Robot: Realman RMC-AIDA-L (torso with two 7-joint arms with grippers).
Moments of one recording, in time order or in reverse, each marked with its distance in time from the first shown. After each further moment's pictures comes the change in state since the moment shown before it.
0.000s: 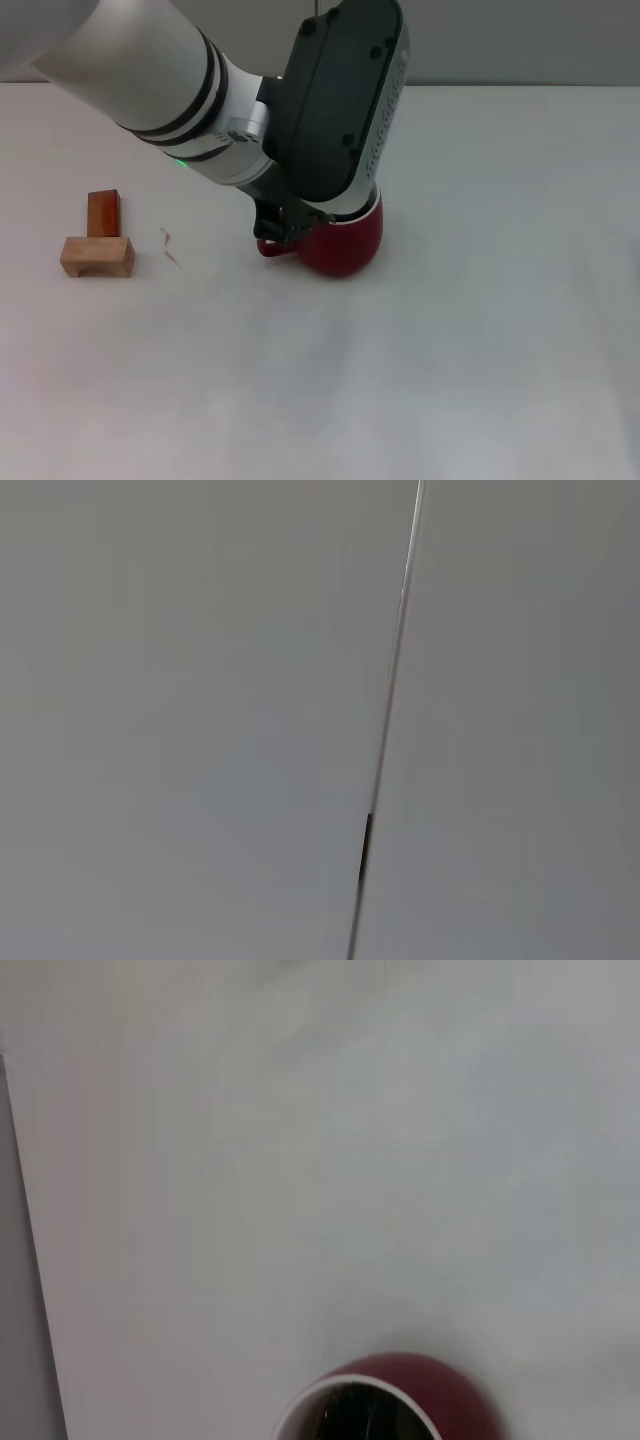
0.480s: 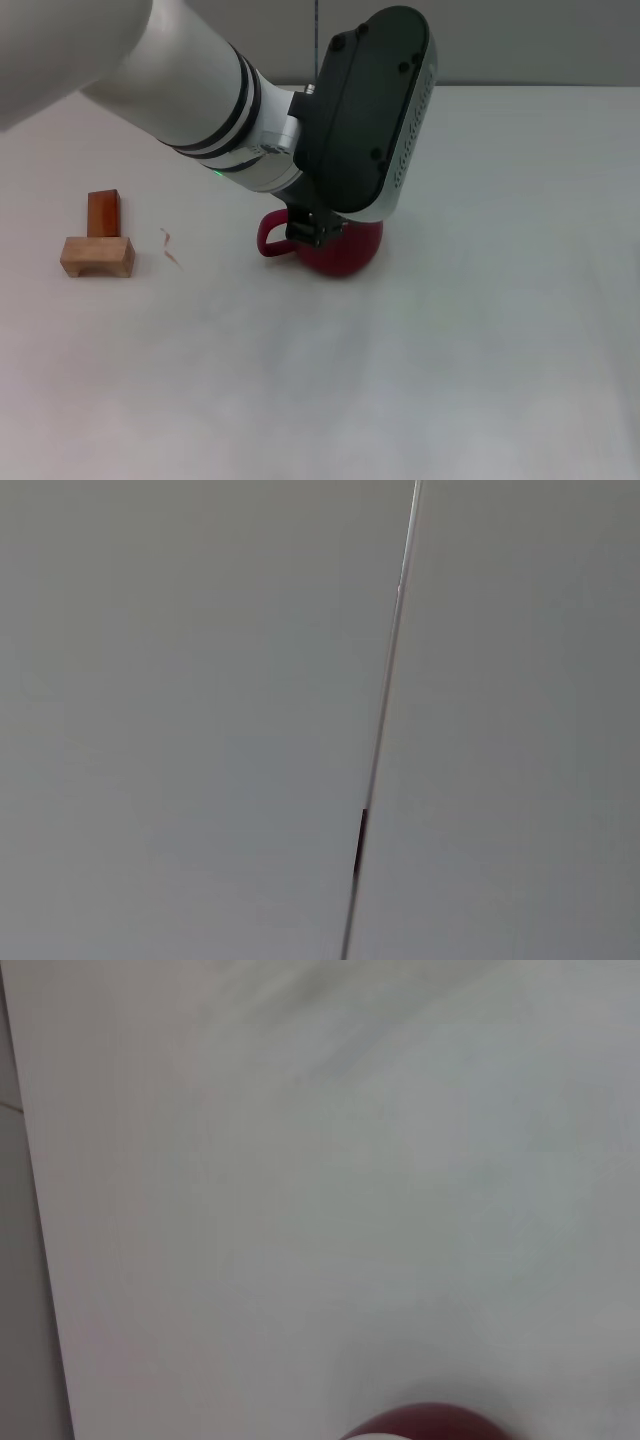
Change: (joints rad) left arm -0.006 -0.002 0.055 -0.076 -0.033 -0.135 0.002; right arm -0.005 -0.001 0.000 -0.003 0.000 0.000 0.000
